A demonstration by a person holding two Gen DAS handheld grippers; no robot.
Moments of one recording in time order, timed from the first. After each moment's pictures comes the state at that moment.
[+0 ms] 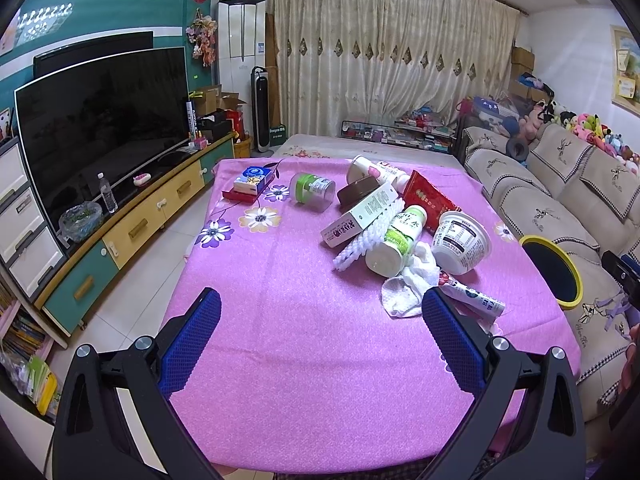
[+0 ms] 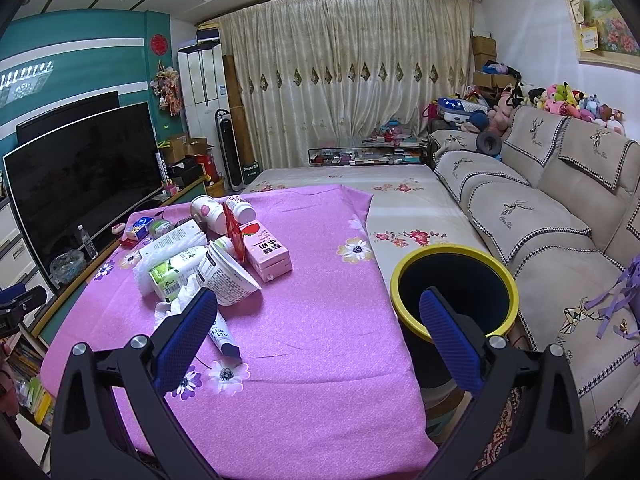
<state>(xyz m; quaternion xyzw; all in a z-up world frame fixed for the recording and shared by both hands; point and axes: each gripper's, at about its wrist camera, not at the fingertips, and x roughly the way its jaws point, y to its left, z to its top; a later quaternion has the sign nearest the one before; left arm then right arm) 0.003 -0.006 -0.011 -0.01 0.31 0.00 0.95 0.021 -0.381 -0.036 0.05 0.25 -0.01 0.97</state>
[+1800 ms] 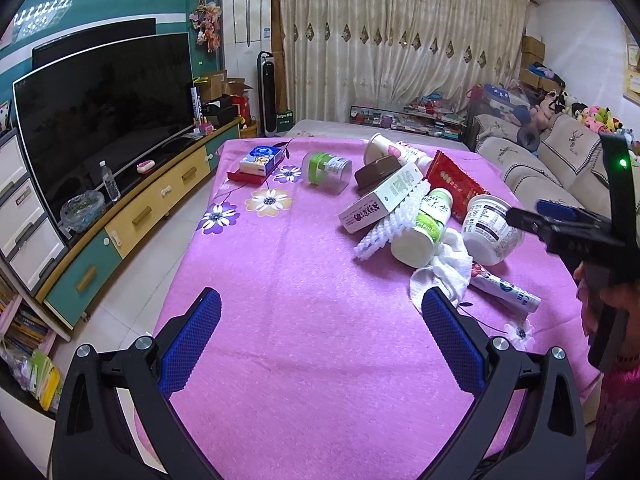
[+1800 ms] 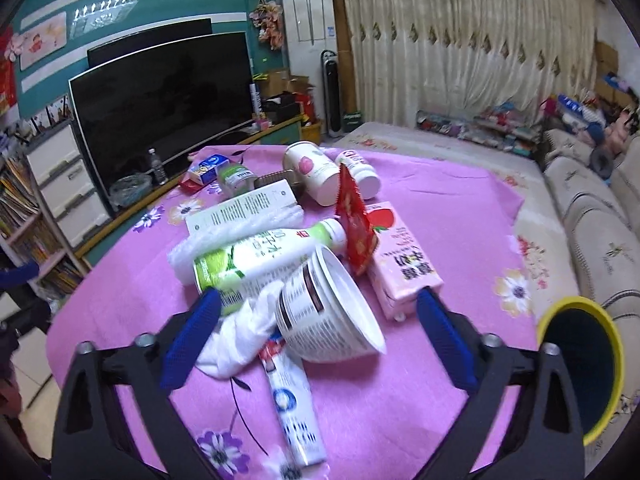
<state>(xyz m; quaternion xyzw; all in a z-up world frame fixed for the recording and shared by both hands) 0.040 0.006 -0.041 -0.01 0.34 0.01 0.94 0.179 -0.289 -0.076 -0.01 0.34 0.19 0.92</state>
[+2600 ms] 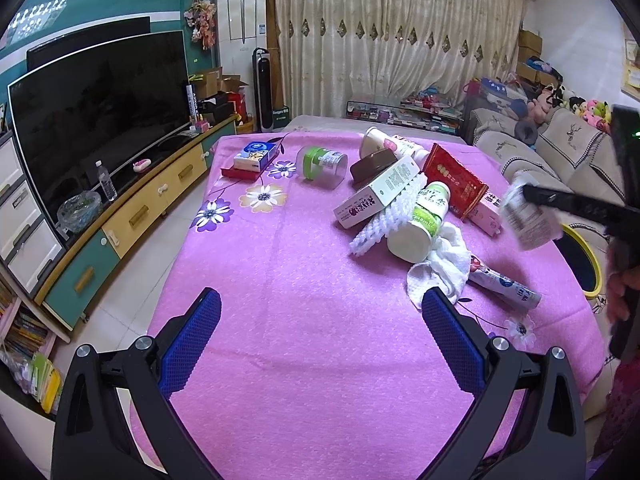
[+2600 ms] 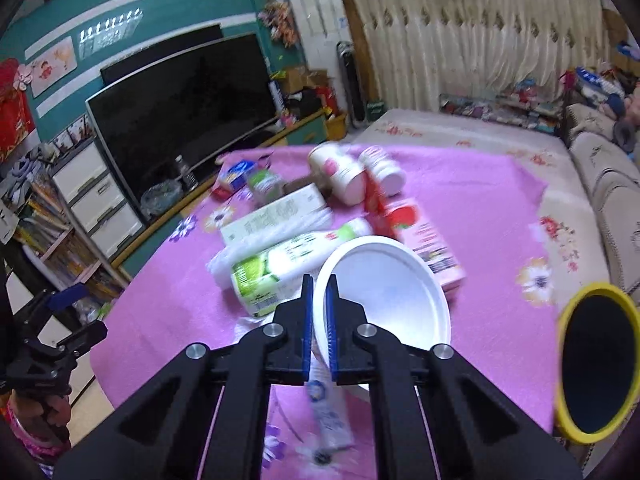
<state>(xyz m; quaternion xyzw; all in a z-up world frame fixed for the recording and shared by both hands) 0.045 0.000 -0.047 0.00 0.35 0.00 0.94 0.163 -0.314 -0.047 0.03 0.35 0.22 0.91</state>
